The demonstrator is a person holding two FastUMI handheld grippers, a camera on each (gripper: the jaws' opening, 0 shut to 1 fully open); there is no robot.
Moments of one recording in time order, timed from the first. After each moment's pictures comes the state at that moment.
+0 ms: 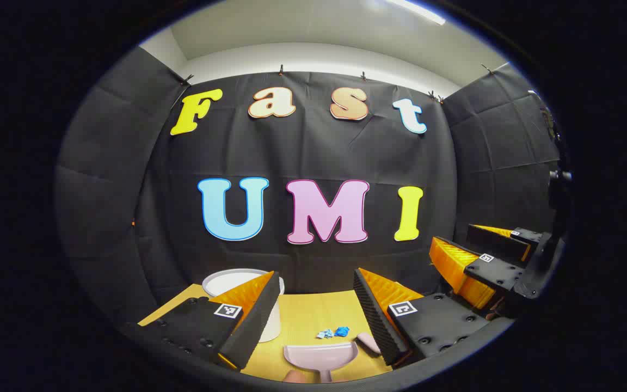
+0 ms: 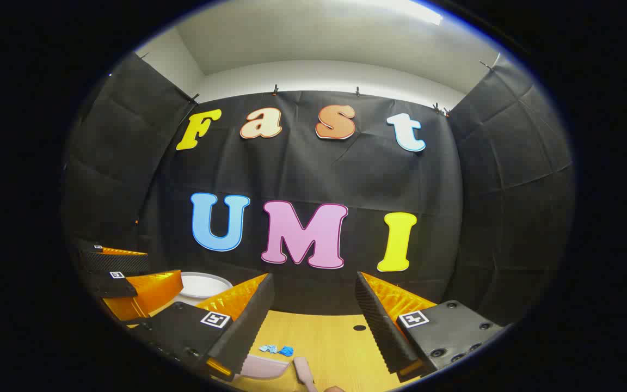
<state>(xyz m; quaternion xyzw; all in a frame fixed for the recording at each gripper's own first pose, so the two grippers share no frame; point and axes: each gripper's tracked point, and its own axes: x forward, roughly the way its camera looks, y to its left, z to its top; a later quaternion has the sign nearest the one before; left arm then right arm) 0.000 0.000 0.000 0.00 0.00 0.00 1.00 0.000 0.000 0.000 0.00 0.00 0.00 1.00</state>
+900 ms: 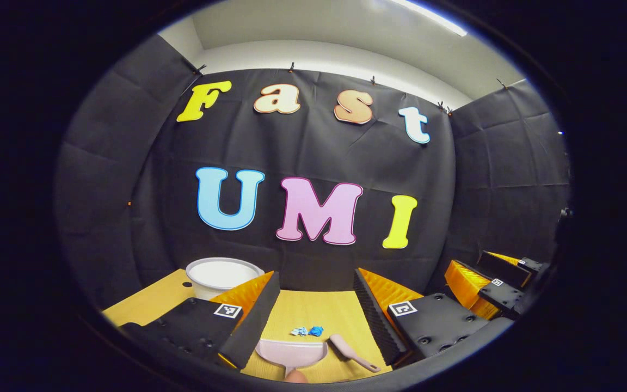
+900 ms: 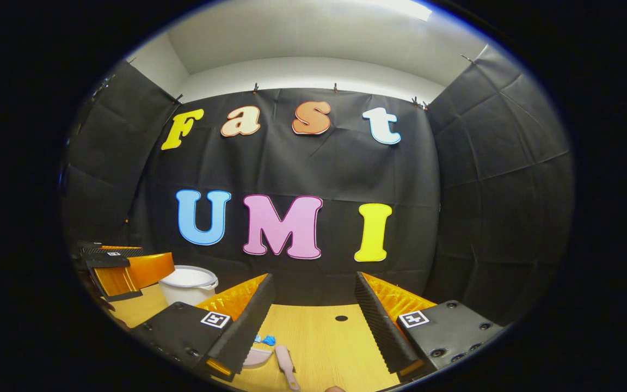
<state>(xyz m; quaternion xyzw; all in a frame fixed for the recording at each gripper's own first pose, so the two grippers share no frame) -0.014 -0.033 0.003 -0.06 0.01 0.00 1.00 -0.039 -0.060 -0.014 0.01 0.03 -0.04 1.00</state>
